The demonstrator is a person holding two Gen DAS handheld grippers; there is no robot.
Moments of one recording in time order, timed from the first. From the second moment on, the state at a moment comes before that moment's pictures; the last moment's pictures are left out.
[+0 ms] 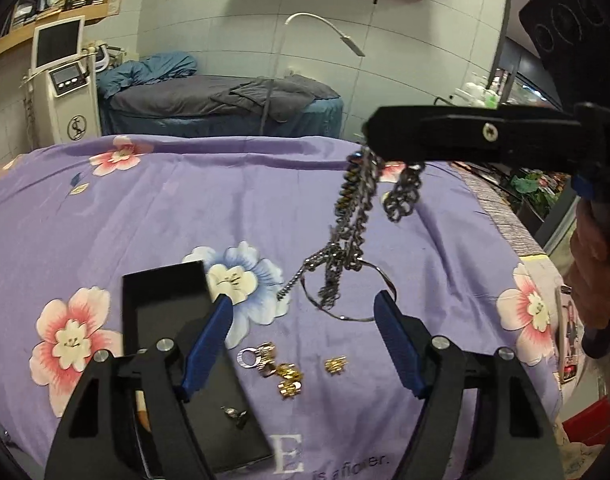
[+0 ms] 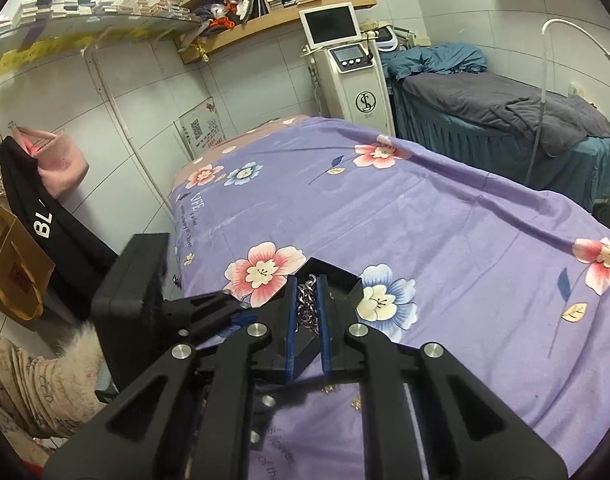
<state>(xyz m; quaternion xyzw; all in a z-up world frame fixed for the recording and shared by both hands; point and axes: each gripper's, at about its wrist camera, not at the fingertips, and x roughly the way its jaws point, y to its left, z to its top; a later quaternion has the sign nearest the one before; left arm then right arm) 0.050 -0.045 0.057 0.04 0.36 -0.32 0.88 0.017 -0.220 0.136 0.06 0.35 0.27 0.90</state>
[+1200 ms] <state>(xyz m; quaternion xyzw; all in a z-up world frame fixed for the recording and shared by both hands) 0.066 0.030 0.022 0.00 0.42 -0.21 0.88 0.093 -0.157 -0.057 -0.11 0.49 0.16 0.85</state>
